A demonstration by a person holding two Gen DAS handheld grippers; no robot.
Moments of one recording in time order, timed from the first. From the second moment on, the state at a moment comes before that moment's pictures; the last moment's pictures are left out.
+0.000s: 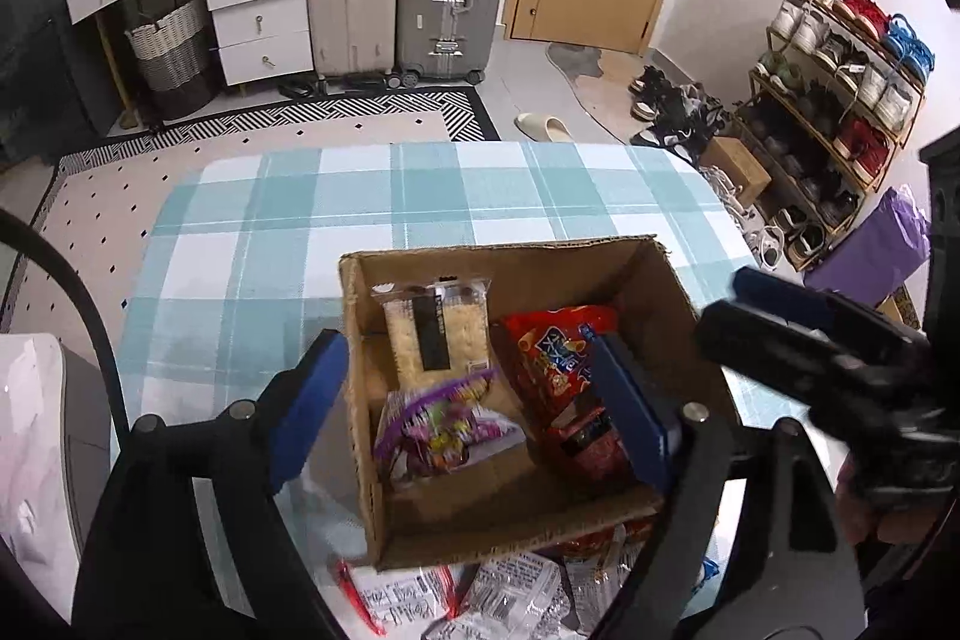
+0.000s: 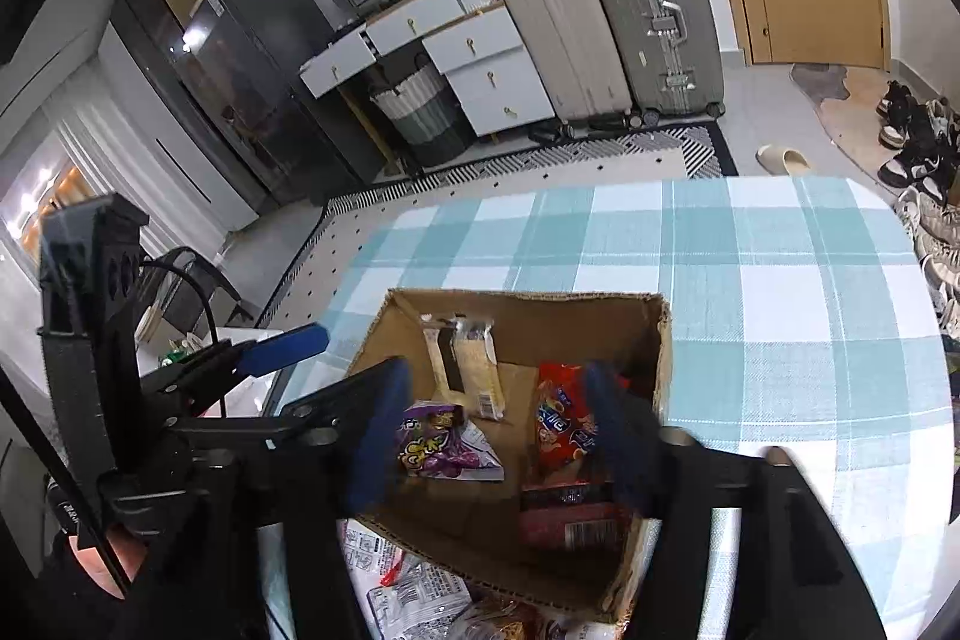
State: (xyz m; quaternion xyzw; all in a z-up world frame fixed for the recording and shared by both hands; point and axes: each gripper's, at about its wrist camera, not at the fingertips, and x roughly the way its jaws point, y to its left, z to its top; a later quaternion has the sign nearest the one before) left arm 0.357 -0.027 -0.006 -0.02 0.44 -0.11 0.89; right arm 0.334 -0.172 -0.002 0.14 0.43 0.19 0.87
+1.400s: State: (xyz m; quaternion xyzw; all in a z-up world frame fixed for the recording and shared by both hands) left arm 0.079 0.031 0.127 -0.04 0.26 -0.07 0.96; right arm 0.125 -0.189 0.111 0.13 0.30 0.17 0.93
